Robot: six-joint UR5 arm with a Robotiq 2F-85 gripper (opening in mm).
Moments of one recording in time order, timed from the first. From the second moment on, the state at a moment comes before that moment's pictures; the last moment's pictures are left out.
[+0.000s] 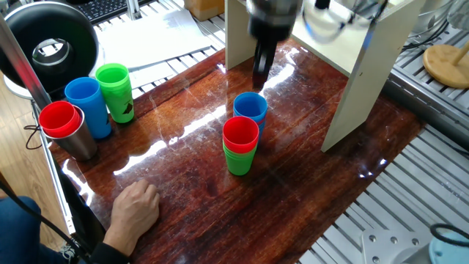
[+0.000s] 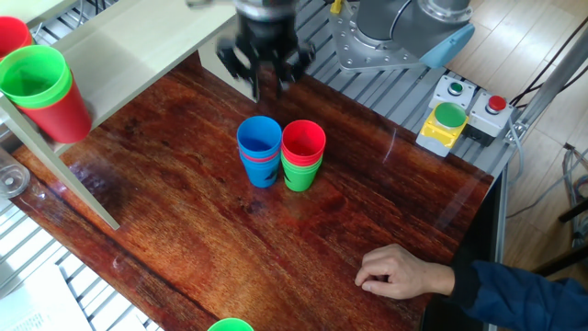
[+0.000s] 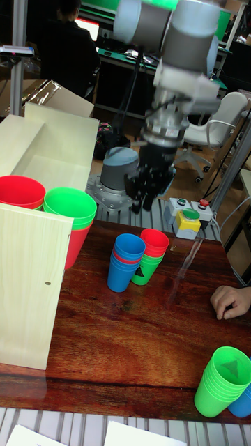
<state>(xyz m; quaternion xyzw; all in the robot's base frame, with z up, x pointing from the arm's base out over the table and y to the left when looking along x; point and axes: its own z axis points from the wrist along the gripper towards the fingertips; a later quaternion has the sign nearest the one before) 0.466 0.031 0.258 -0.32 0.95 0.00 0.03</state>
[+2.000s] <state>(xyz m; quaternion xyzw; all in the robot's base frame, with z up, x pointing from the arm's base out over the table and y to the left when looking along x) 0.511 -0.051 0.369 0.03 1.00 -0.03 0.02</state>
